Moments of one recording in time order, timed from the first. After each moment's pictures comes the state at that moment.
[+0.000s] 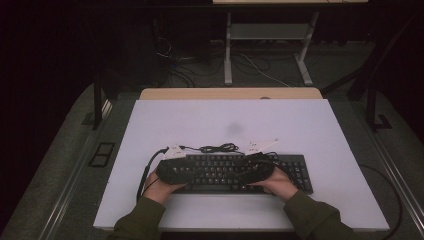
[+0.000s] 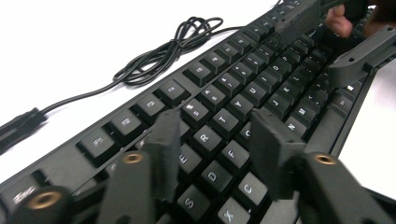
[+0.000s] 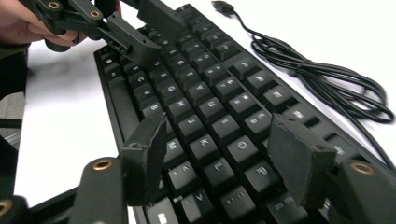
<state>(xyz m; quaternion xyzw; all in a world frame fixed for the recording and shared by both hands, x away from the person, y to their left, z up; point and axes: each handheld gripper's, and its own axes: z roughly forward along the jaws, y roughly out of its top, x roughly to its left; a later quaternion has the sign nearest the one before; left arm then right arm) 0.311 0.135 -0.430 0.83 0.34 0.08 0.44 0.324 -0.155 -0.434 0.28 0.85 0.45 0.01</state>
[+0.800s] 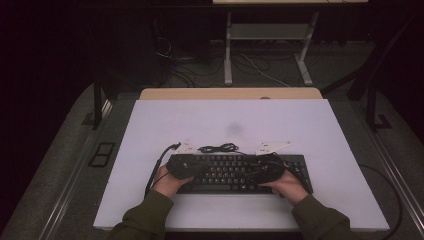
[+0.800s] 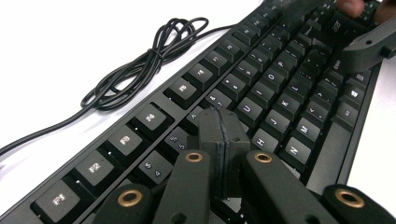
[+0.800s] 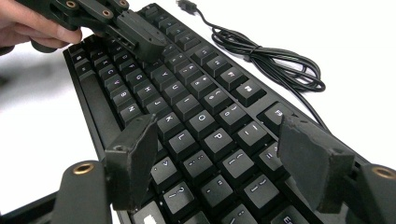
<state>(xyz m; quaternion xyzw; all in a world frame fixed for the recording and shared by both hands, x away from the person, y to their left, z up) 0.327 0.113 -0.434 0.85 0.31 0.07 0.42 0.317 -0.178 -0.433 0.32 0.83 0.45 0.05</state>
